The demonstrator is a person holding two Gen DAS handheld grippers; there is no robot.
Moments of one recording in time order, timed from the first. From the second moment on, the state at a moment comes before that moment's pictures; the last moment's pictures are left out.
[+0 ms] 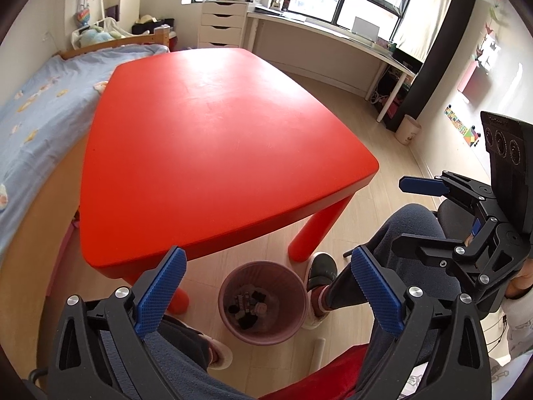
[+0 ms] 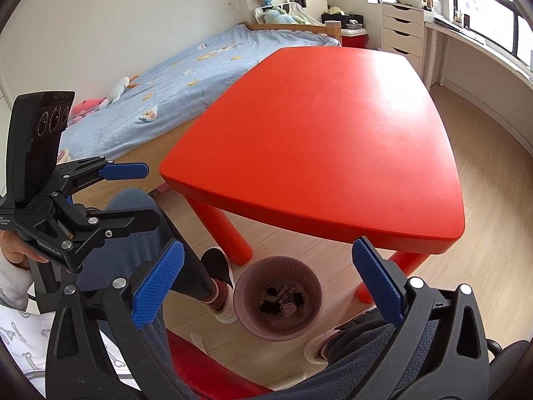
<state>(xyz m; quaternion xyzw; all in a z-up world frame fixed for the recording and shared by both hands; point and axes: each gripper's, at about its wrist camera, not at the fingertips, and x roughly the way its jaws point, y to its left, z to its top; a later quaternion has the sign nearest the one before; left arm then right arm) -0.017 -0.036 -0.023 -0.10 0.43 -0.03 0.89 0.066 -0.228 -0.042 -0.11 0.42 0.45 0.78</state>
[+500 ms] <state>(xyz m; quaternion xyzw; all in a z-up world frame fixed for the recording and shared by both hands) -0.008 -0.019 -0.009 -0.11 0.42 0.00 0.90 0.081 -0.223 -0.025 -0.11 0.41 0.42 0.81</state>
